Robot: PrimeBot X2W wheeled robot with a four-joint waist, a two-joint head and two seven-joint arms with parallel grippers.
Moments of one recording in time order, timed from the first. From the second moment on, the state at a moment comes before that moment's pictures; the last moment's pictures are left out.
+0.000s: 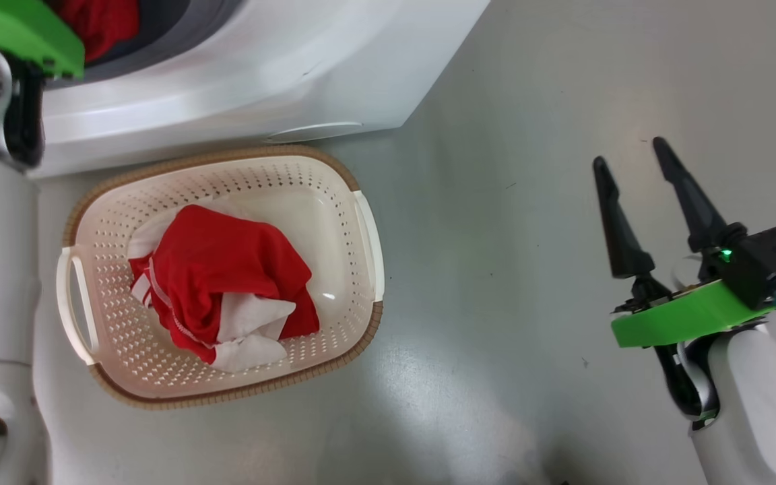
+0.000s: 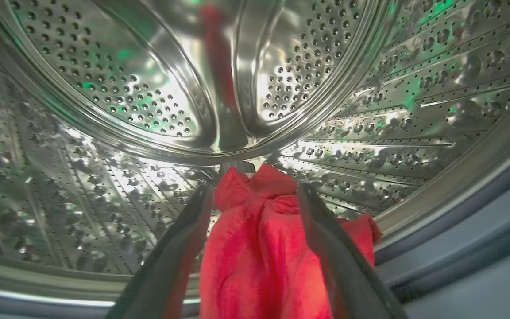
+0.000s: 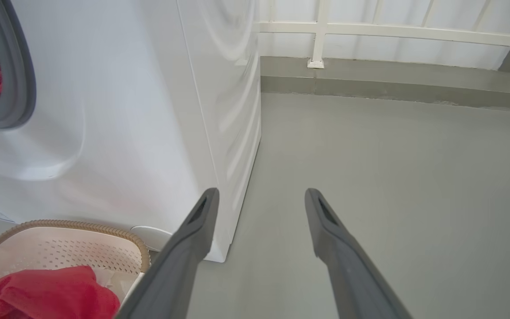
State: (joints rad) left arm -1.25 0.17 -0.01 0.92 -0.25 -0.13 -0.18; right arm -0.36 -0.12 0.07 0.16 0.26 0.12 -0.26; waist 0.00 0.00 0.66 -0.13
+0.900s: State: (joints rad) left arm -1.31 0.24 -0.22 1.17 -0.31 -0.13 0.17; right arm -0.35 -0.13 0.14 0.18 0.31 0.12 -0.26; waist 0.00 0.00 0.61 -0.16
